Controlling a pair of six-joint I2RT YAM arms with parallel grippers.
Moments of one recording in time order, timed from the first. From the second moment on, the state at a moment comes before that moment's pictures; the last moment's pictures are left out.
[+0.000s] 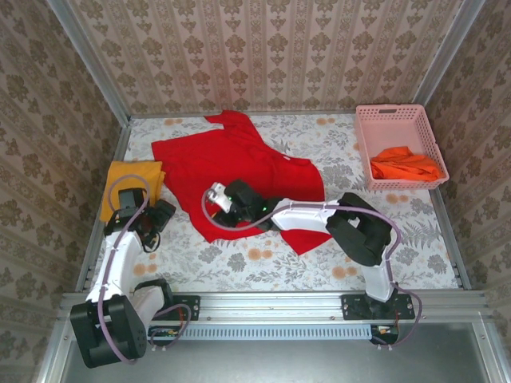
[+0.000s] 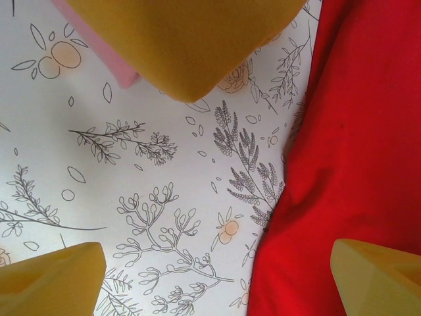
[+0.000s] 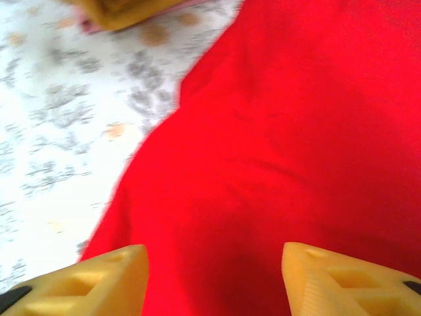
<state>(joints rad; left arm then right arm) 0.12 0.98 0.59 -0.66 0.14 -0.82 0.97 1.98 1.28 0.04 -0.03 -0.10</state>
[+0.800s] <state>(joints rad) 0.10 0.96 0.59 -0.66 0.13 -0.82 0.98 2.05 1.41 -0.12 -0.06 0.01</state>
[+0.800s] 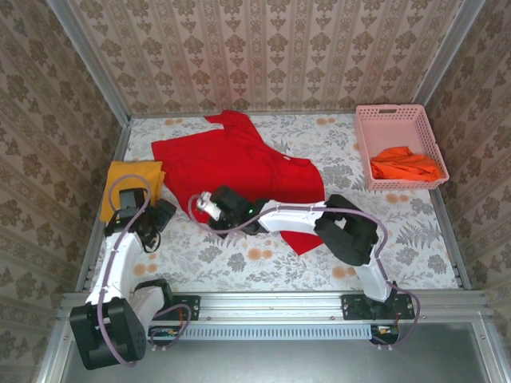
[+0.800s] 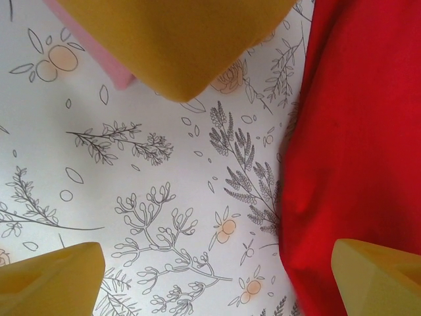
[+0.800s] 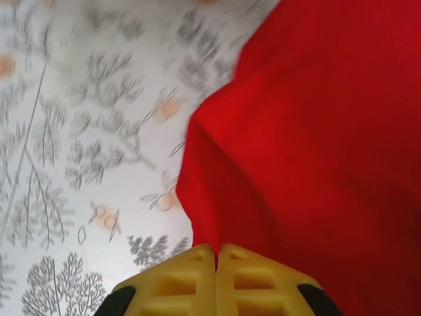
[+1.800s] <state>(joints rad) 0.04 1.01 0.59 -0.61 0.11 -0.83 0.89 1.97 1.31 -0.07 0.09 0.04</state>
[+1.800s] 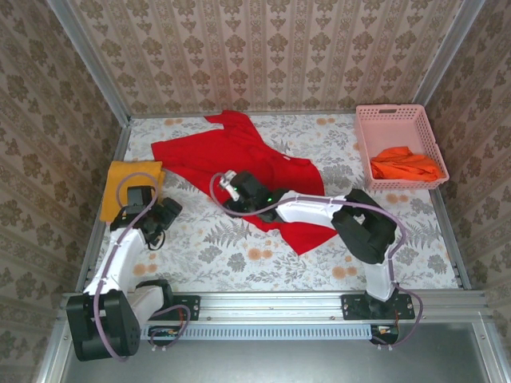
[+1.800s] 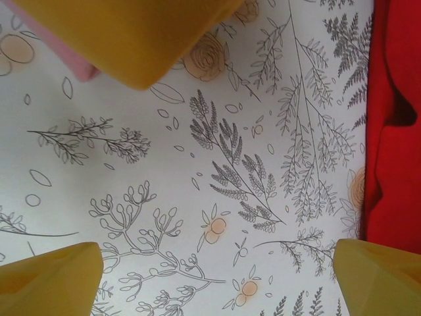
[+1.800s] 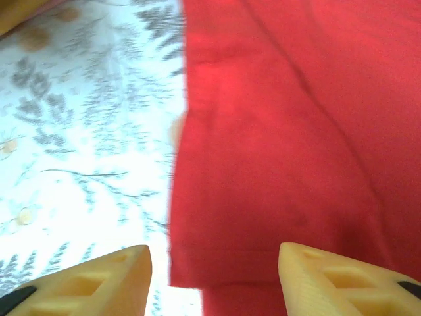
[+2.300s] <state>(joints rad) 0.06 0.97 0.59 -0.62 0.11 -0.82 0.88 2.11 1.41 -0.19 0.07 0.02</state>
